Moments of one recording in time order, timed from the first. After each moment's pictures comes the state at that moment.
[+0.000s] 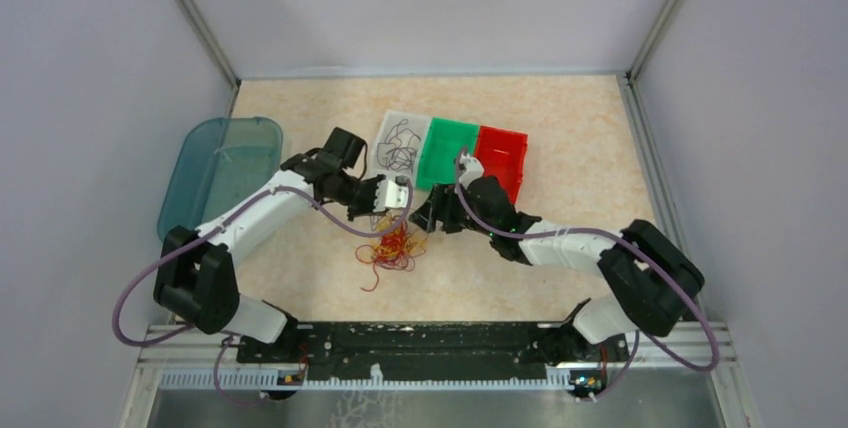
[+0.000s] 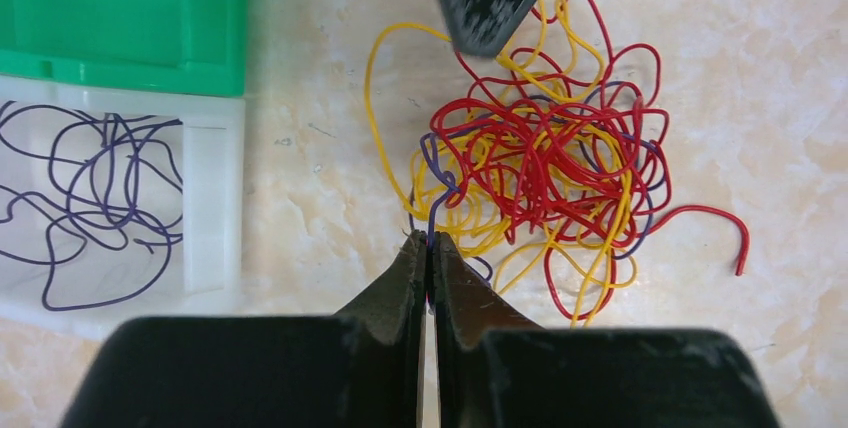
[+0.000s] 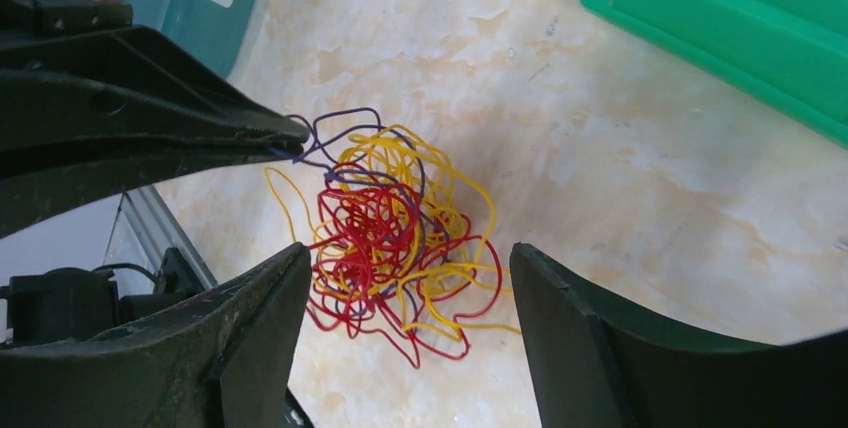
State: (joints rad) left arm -0.50 1.47 1.07 -0.71 0.54 1.14; right arm 0.78 1.37 0.58 0.40 -0.11 0.69
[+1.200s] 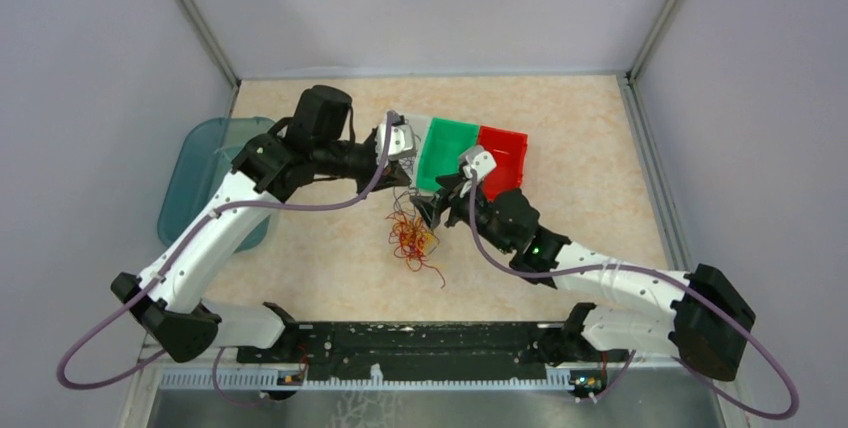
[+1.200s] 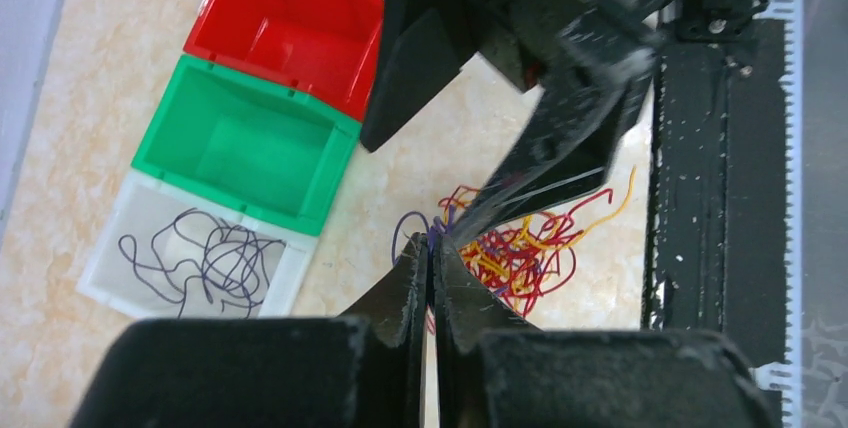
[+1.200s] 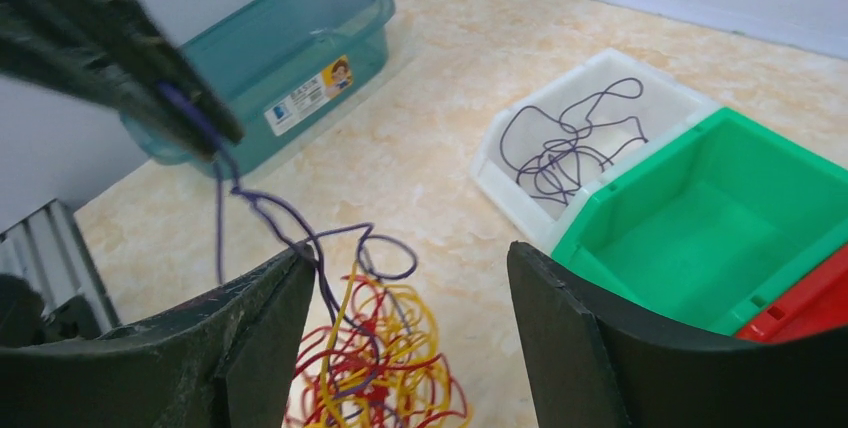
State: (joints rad) left arm -0.66 1.31 1.50 -0.84 0.58 0.56; right arm 0.95 1.08 0.58 0.50 0.11 0.20
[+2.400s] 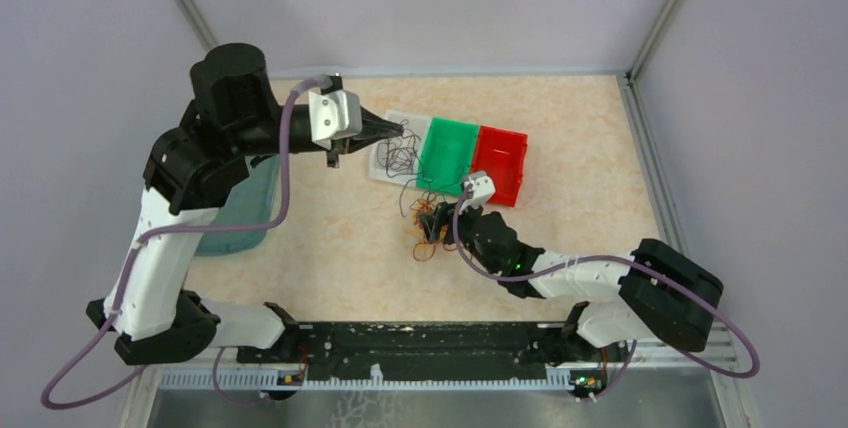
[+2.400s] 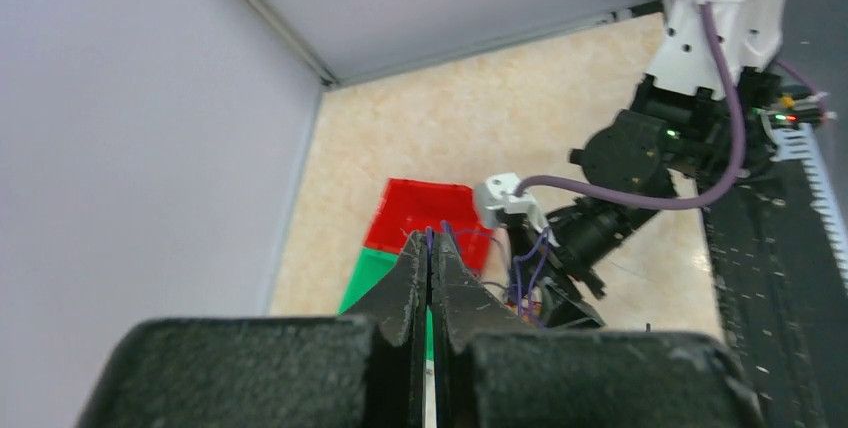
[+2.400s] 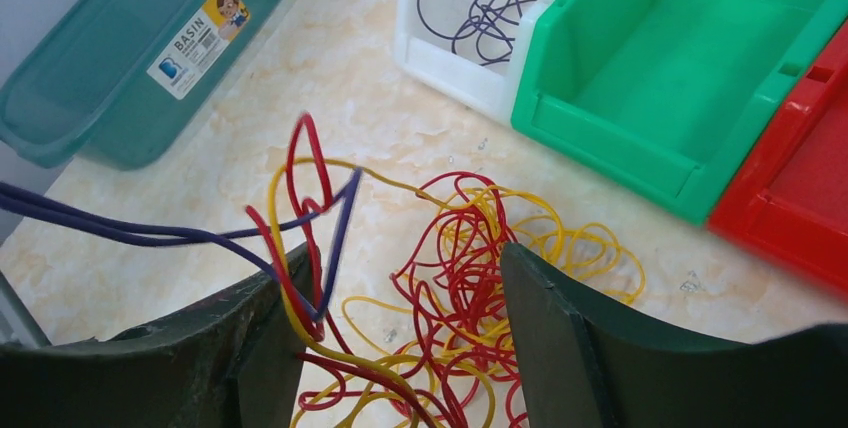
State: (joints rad) left arm -0.71 1.33 2.02 -0.94 0.67 0.58; right arm 1.00 1.29 0.42 0.72 0.37 0.43
